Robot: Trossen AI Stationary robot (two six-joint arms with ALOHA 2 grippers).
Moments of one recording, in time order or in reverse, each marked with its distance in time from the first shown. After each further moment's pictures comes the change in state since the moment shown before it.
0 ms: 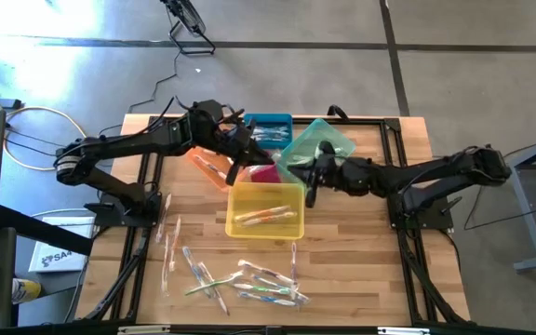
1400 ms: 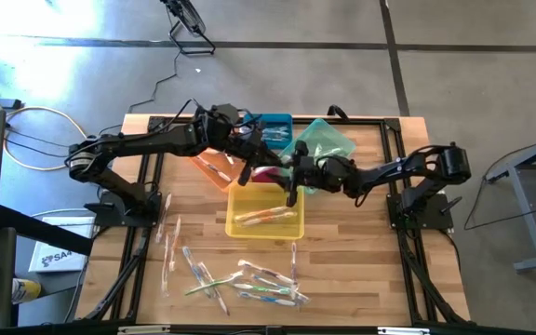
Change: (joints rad) left arm 0.014 0.110 -0.001 0.029 -0.031 0.023; right arm -0.096 0.358 0.000 0.621 -0.251 -0.097
